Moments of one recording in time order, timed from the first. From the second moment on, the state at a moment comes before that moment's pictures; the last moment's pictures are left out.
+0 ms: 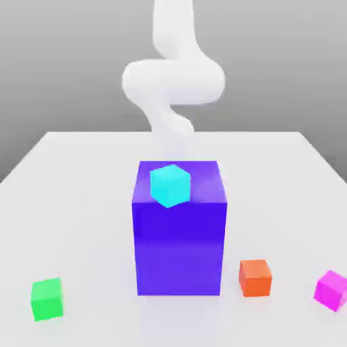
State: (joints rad) arm 0.01 -0.71 0.04 -2.31 -0.02 2.33 0.81
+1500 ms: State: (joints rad) arm 0.28 0.33 0.34 -2.40 -0.26 2.70 0.93
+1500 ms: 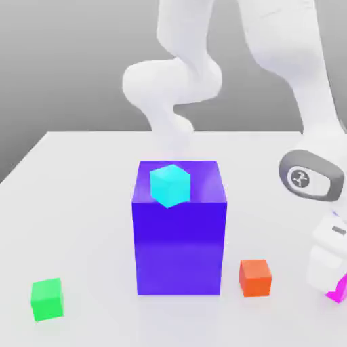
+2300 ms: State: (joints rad) arm -0.31 0.26 -0.15 -2.49 0.10 2.75 1.06
